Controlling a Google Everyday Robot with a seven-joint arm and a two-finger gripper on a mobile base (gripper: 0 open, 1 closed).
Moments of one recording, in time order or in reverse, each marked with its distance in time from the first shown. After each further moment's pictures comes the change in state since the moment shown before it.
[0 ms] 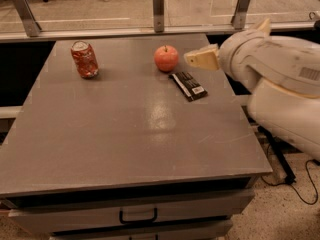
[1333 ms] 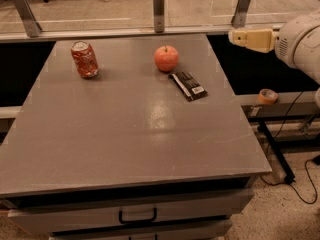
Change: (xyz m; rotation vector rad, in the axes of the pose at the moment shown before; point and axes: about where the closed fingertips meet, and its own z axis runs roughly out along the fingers) arm 0.001 -0.103 -0.021 0.038 -0.088 0.175
